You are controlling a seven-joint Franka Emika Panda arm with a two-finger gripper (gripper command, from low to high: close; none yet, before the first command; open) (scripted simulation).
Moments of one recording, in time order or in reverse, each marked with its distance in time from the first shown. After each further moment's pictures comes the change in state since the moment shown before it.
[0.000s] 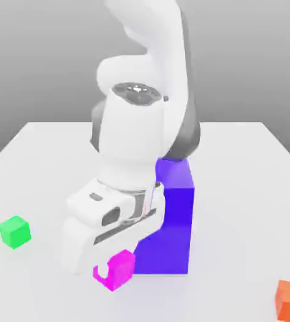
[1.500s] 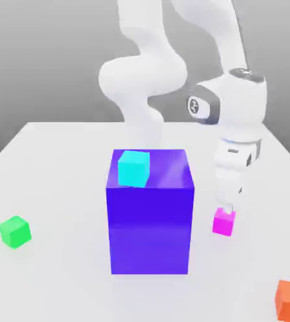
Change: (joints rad) arm 0.489 -0.156 0.500 -0.490 0.327 0.235 0.305
